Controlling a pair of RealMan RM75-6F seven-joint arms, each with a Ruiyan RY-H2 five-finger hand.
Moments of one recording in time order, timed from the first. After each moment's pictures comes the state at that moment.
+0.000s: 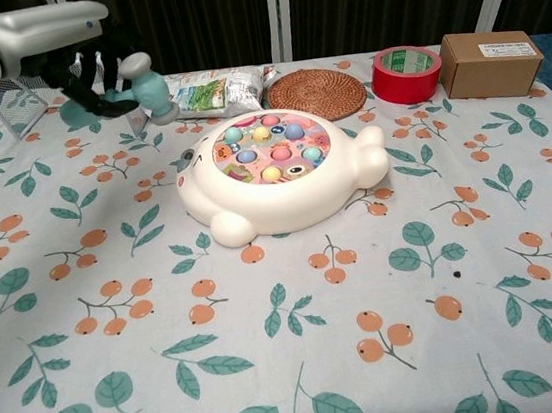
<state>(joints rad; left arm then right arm) -0.87 -1.42 -0.10 -1.36 1.25 0.94 -0.01 0.03 -1.05 0.08 -1.62 -1.54 1.57 0.00</state>
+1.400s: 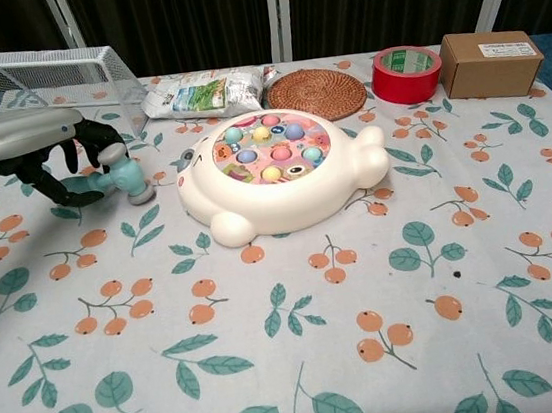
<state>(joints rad) -0.75 -1.51 -0.04 -1.20 1.36 0.87 -0.08 0.02 -1.05 0.07 -1.63 -1.54 1.58 -0.01</state>
